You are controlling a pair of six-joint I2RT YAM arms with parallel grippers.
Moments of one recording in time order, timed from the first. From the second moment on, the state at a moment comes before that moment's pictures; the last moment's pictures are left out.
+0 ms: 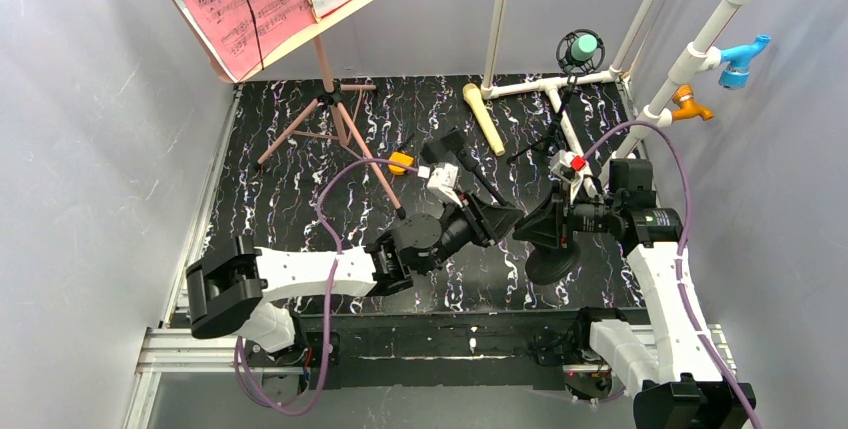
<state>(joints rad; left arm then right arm) -1.22 1.47 0.80 0.78 -0.28 -0.86 0.04 0.87 0.85 -0.86 -1.25 -0.45</state>
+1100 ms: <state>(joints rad) -1.27 1.04 0.75 0.37 -0.33 -0.77 -0.05 0.84 0.89 -0.83 -1.20 -0.48</state>
